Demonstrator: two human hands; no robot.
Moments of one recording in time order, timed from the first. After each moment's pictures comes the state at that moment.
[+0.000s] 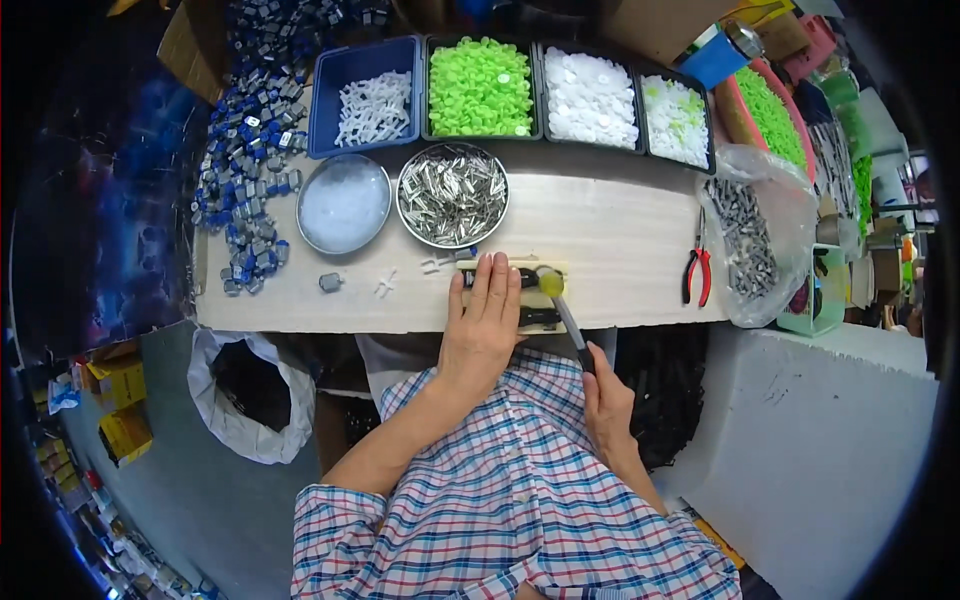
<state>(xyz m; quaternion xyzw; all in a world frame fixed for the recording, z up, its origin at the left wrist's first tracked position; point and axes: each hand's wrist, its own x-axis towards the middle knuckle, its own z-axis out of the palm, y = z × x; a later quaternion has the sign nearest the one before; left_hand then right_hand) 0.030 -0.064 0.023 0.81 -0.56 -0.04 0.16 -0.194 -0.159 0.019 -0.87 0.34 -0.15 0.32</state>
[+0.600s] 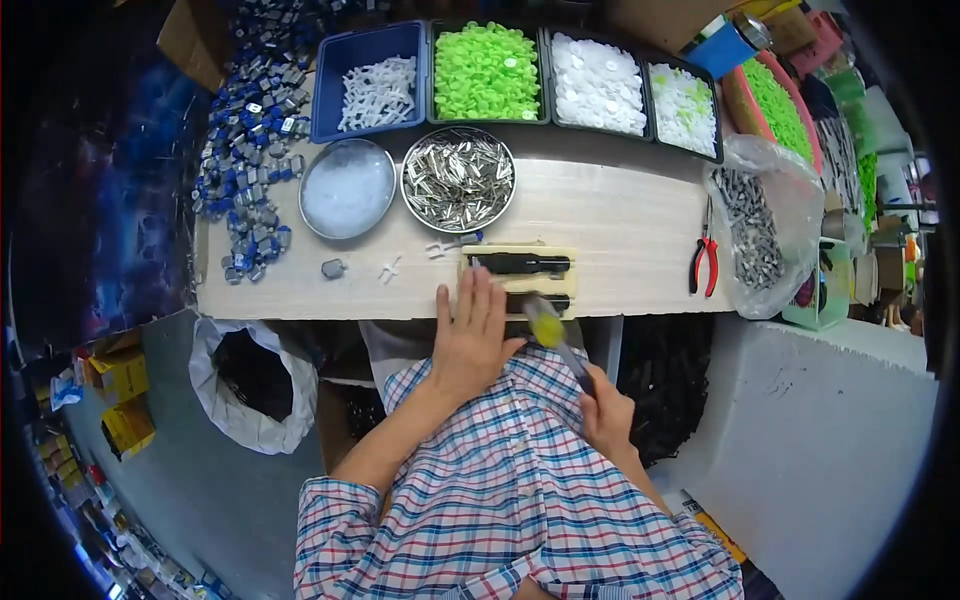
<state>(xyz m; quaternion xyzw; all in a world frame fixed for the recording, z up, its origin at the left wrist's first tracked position) 0.017 -0.029 -0.012 0.80 -0.53 0.00 0.28 -0.204 -0.144 0.037 -0.89 0.26 -0.16 0.34</state>
